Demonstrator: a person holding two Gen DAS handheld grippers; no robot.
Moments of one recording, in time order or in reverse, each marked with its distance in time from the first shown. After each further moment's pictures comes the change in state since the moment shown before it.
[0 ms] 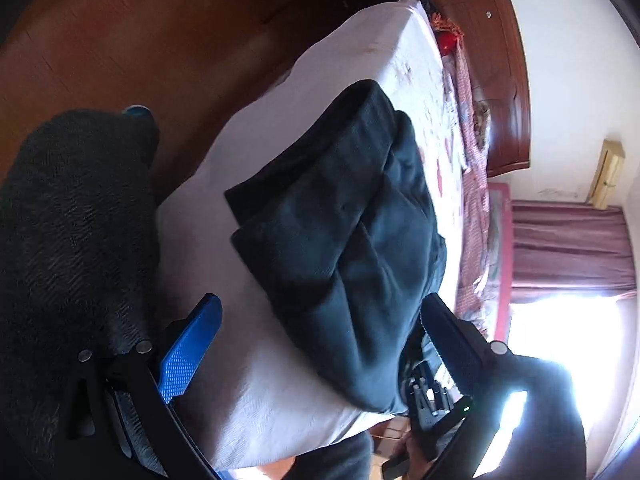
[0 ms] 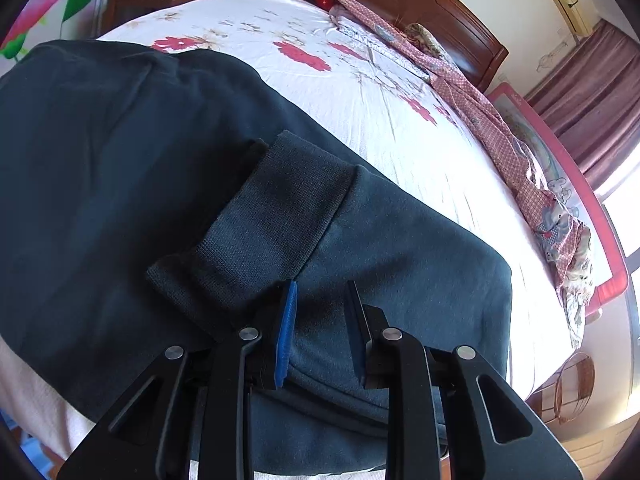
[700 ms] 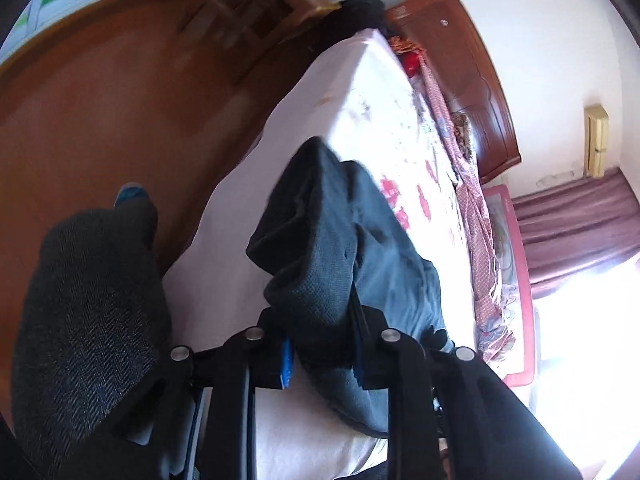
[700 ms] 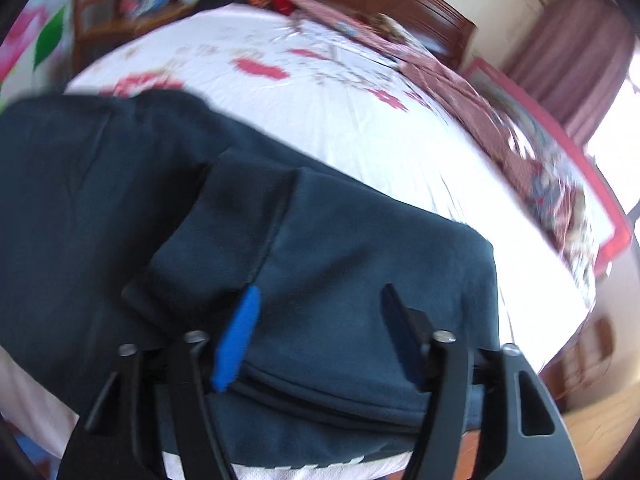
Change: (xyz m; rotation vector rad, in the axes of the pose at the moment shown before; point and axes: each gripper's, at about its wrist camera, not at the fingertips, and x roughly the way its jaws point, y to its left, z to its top) left arm -0.038 -0.038 -0.009 0.221 -0.184 0.078; right arm -0.020 -0.050 -0.007 0.311 -0.031 0.089
